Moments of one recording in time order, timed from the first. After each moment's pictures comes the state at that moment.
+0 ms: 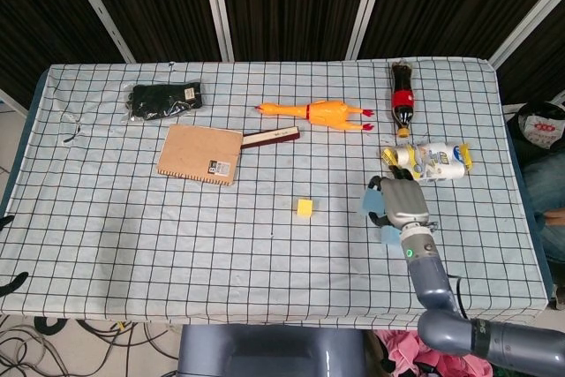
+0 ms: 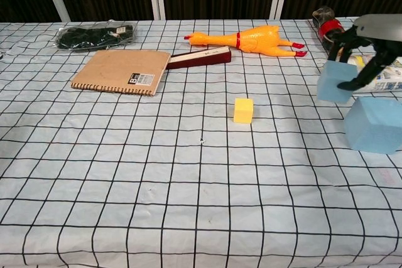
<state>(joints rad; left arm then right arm) 0.01 -1.05 -0.04 -1.66 1.48 1.57 0.10 0.69 -1.33 0.24 -1.87 -0.60 1.19 -0.69</state>
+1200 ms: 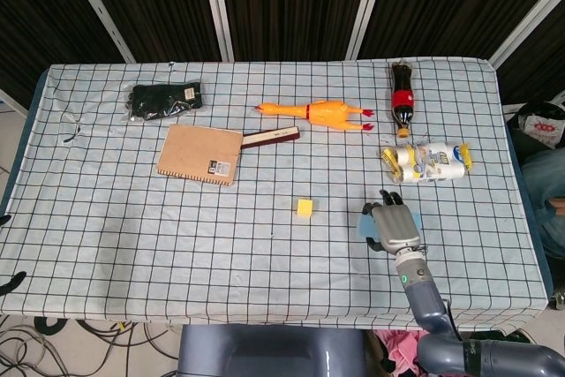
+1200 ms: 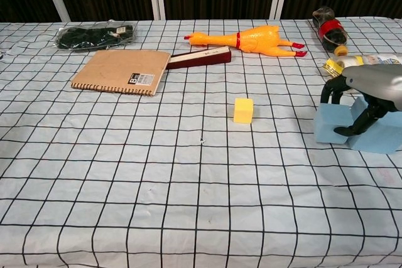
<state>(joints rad) 0.02 -1.05 -0.04 -1.66 1.48 1.58 0.11 0.63 -1.46 0.10 -1.72 -0.81 1.18 -0.65</state>
